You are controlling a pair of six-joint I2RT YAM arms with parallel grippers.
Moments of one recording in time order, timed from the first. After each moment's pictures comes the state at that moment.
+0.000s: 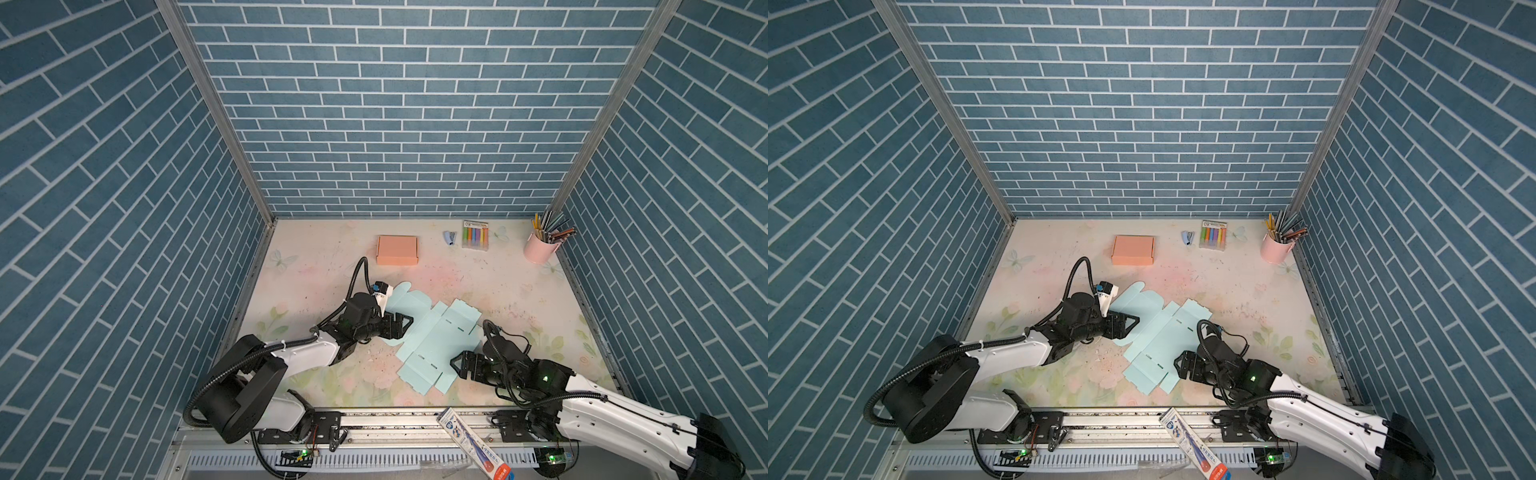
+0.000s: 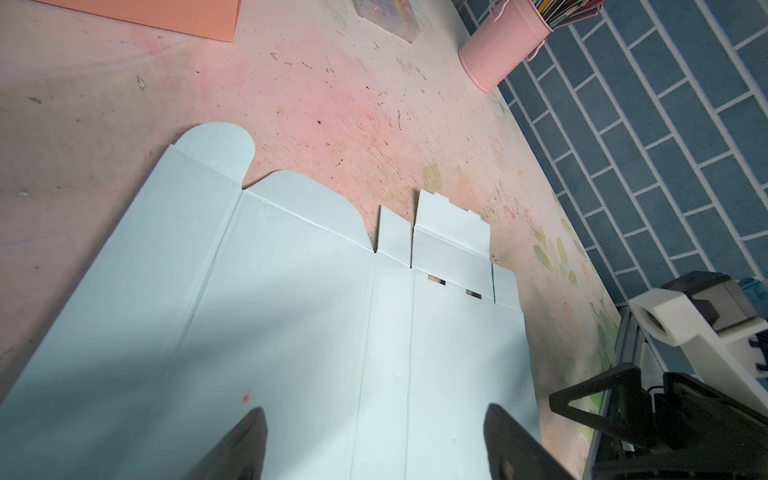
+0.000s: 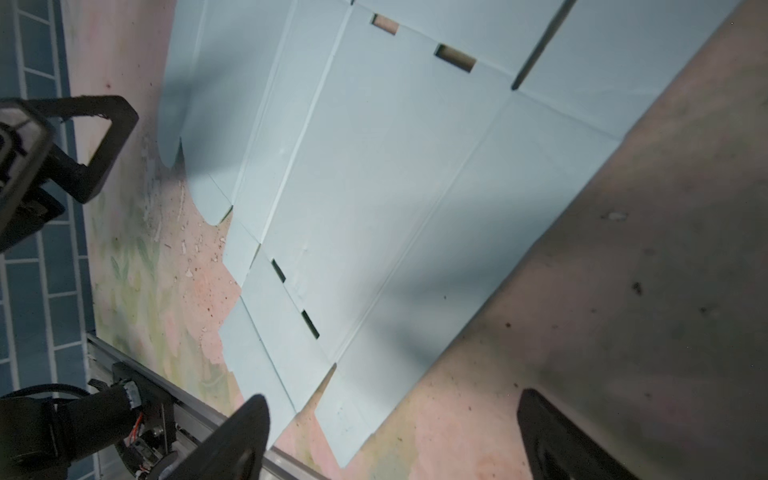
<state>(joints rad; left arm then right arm) -0.65 1.39 0.47 0.36 0.32 -0.53 0.99 0.69 0.28 -0.45 -0.01 1.08</state>
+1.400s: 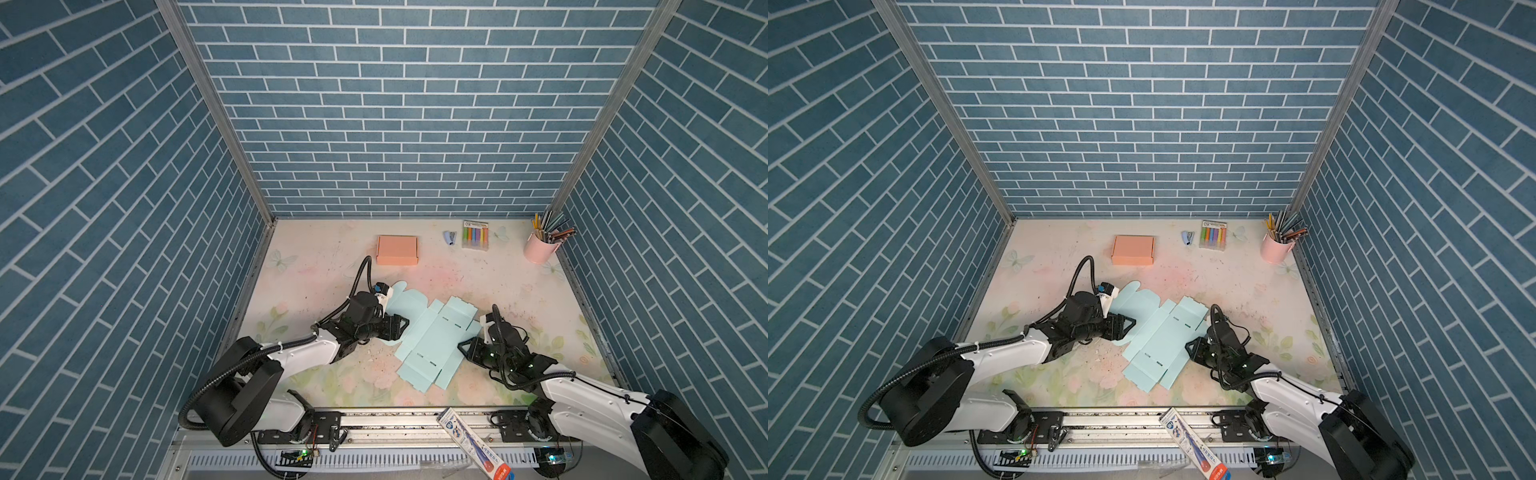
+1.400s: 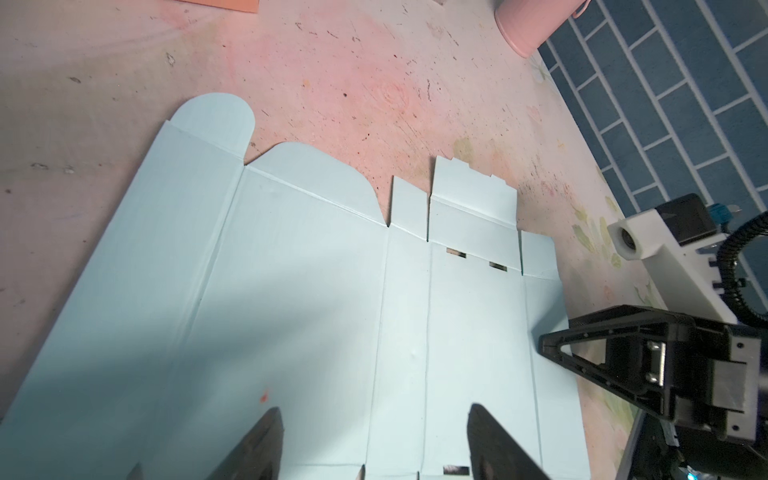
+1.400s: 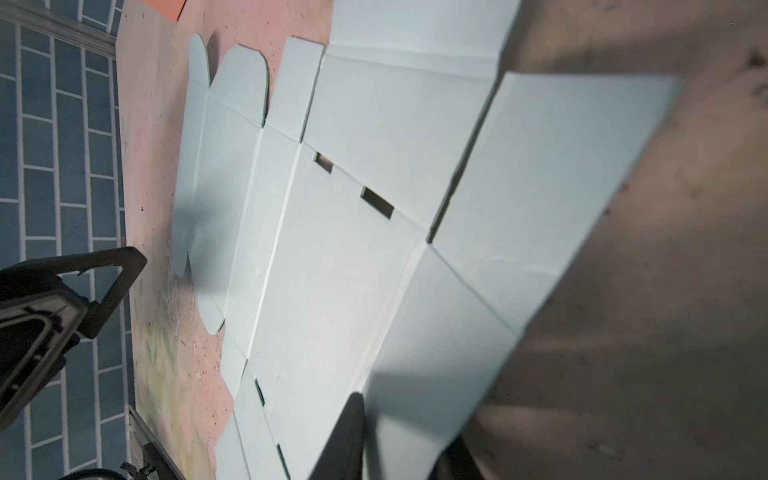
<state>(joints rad) -0.66 1.37 0.51 0.21 0.26 -0.48 0.67 0.99 0.18 0.05 -0.17 0.95</state>
